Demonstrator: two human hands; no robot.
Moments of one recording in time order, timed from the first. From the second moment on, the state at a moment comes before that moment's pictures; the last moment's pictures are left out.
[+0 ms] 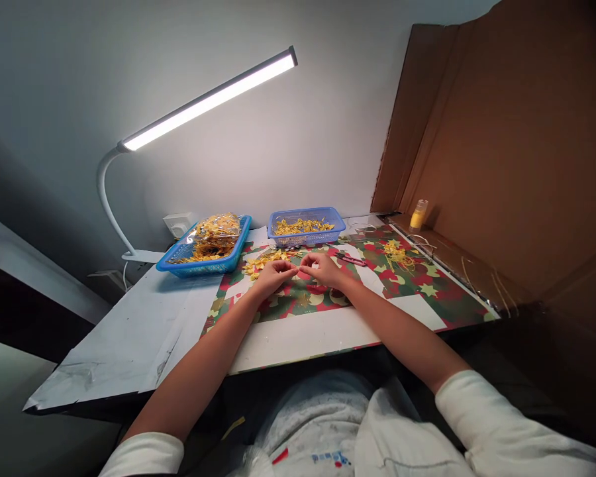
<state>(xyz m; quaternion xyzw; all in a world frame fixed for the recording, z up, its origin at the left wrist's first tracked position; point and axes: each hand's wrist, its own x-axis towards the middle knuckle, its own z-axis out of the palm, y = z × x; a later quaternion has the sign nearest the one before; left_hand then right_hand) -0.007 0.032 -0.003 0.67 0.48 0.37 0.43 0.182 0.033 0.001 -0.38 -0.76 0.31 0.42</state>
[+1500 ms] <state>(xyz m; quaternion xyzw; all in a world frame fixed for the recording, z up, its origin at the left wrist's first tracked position) -0.005 0.031 -0.001 0.73 0.44 0.33 0.40 0.176 0.027 0.001 -0.35 -0.81 0.18 0.44</state>
